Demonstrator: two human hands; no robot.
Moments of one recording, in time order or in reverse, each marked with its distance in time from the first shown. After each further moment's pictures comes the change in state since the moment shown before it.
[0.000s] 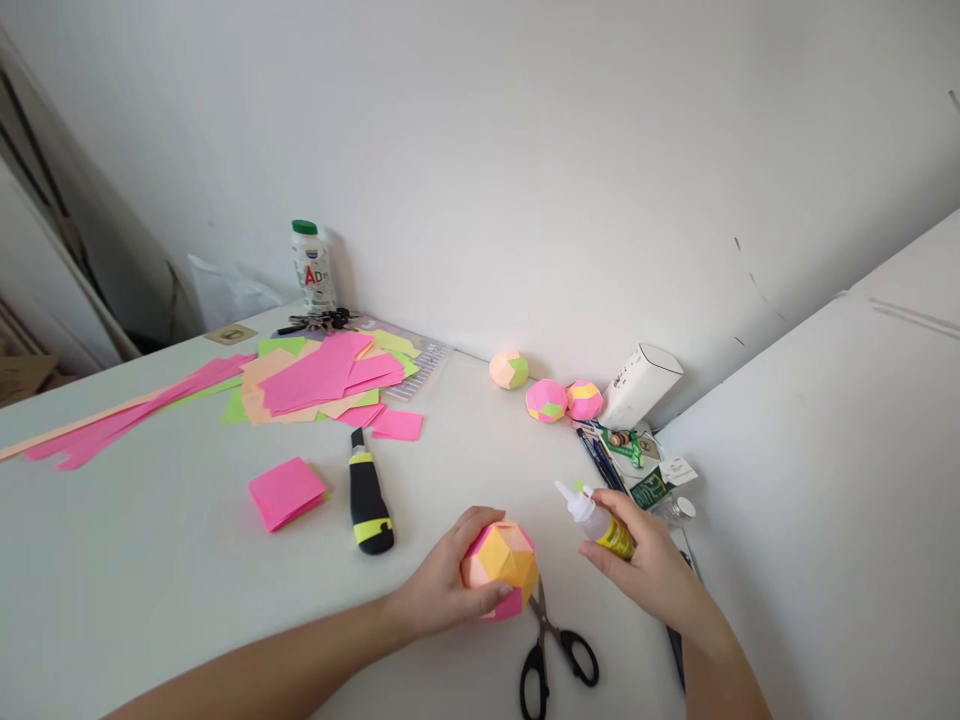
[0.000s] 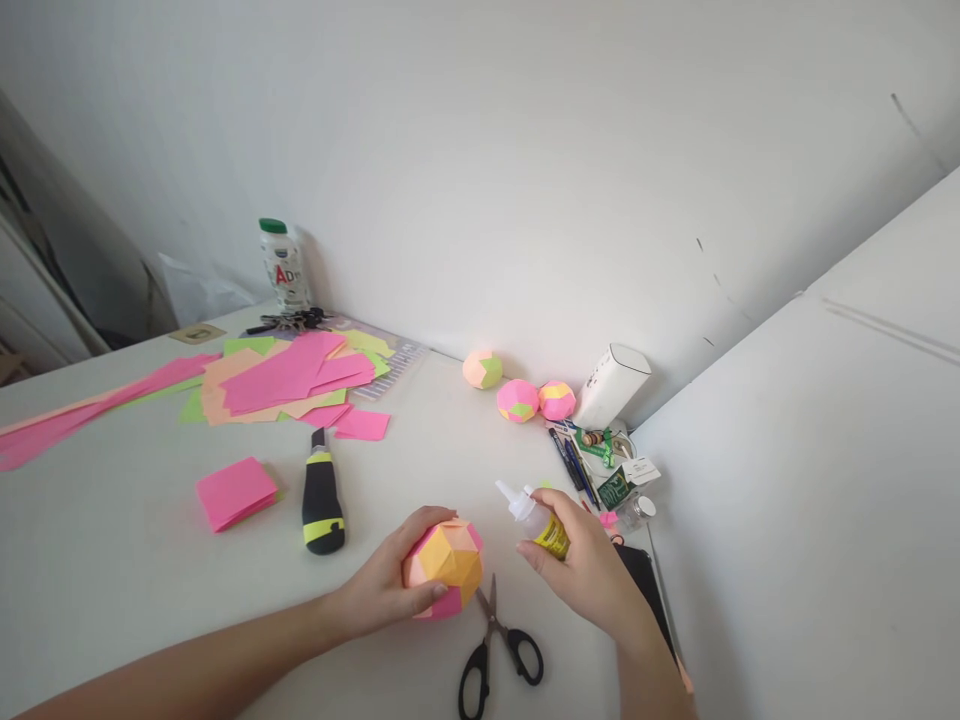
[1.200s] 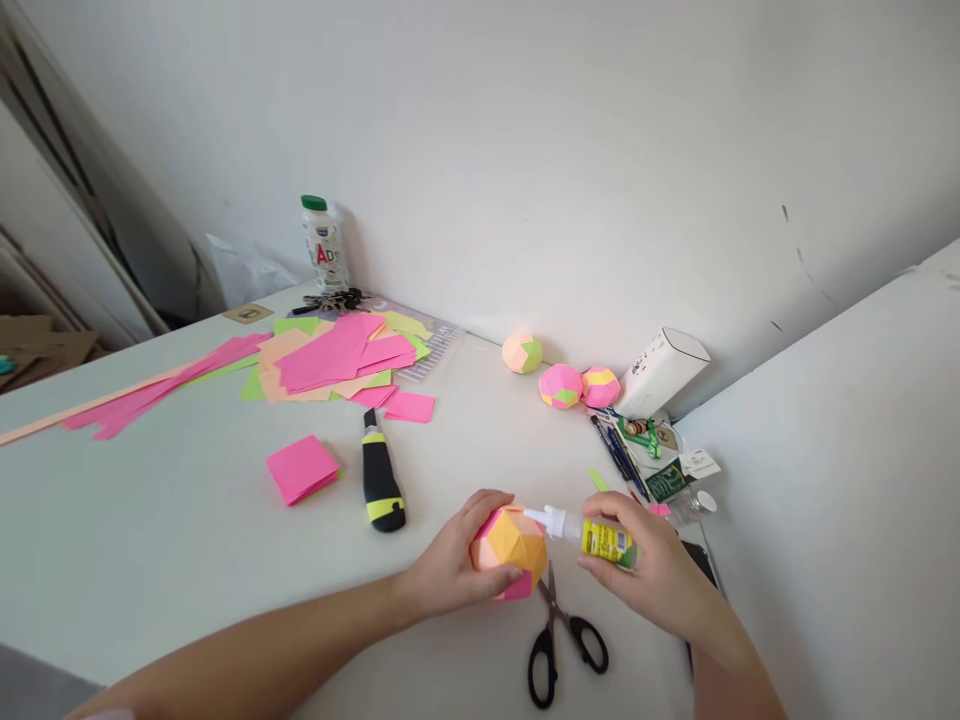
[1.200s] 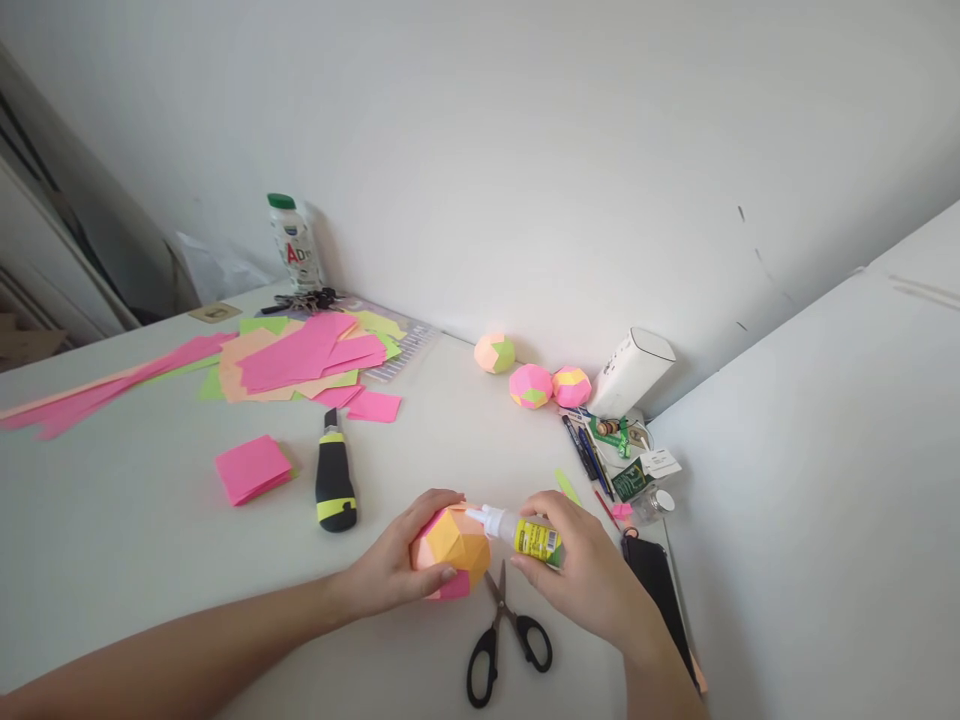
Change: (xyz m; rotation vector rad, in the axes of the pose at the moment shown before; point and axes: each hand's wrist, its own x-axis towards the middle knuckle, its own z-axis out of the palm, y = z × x) left_hand -0.001 -0.003 -0.001 0.052 0.043 0.028; right_hand 0.001 -0.010 0.007 -0.022 -0.118 -0.153
